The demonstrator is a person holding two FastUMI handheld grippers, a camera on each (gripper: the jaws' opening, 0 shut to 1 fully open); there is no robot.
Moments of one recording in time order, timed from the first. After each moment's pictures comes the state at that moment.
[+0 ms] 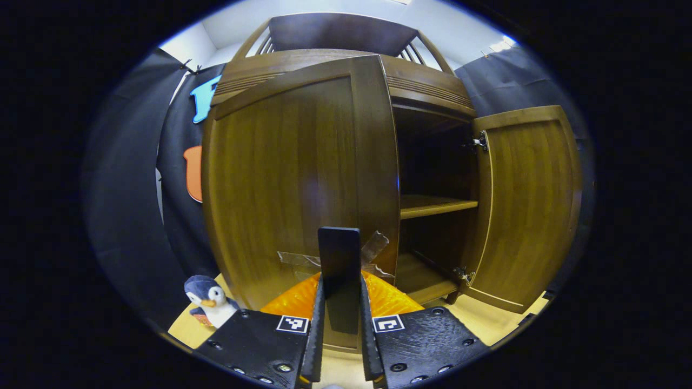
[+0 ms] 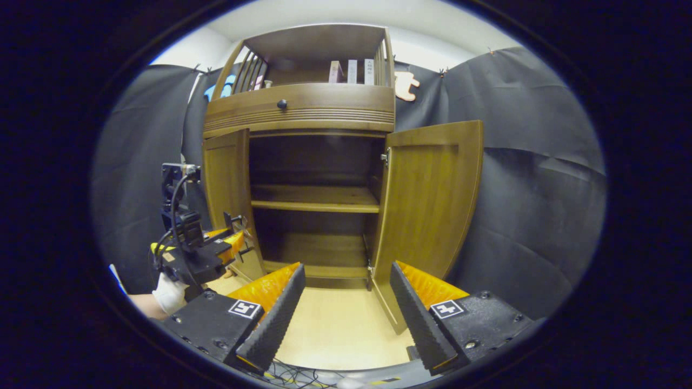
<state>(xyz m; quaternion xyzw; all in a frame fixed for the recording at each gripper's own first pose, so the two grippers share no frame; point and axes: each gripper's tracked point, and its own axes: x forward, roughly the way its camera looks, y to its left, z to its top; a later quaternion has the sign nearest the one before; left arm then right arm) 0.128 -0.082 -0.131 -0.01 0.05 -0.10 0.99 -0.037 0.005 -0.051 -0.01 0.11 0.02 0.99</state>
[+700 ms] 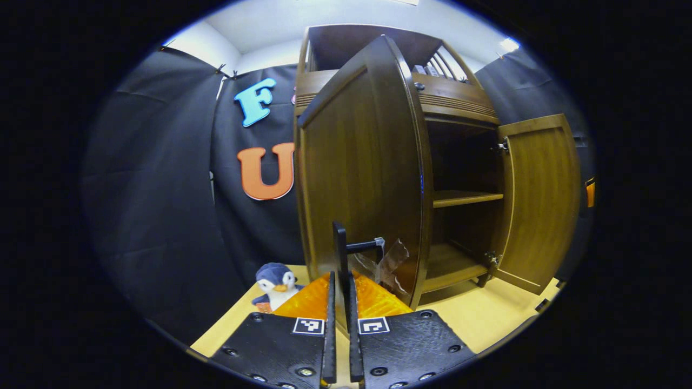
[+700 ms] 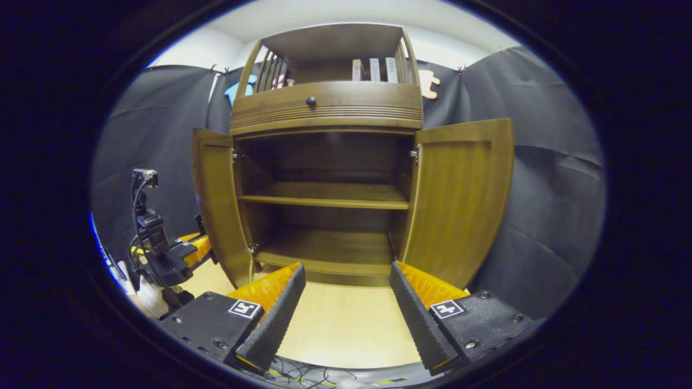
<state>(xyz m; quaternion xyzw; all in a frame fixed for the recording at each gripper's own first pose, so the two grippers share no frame) 0.054 0.044 -0.139 -0.01 0.06 0.00 1.00 -0.043 0.050 -0.060 0.00 0.12 0.08 0.99</state>
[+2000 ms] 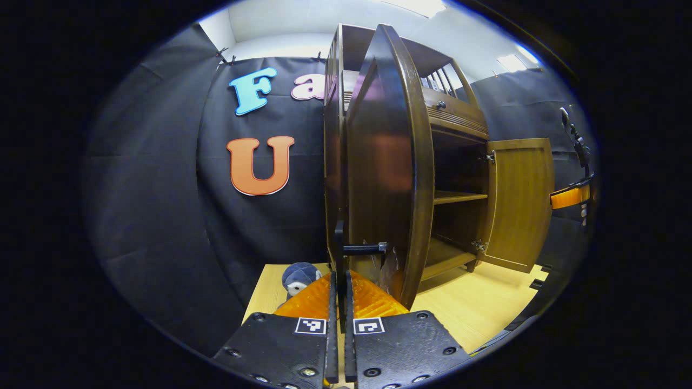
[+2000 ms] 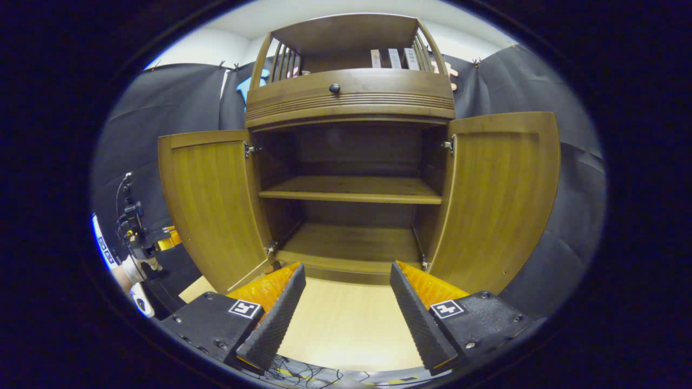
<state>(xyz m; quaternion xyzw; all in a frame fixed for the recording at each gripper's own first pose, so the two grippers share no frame) 0.056 0.152 -0.152 -0.04 0.06 -0.15 0.99 -0.017 0.096 -0.075 0.00 0.14 0.12 0.98</state>
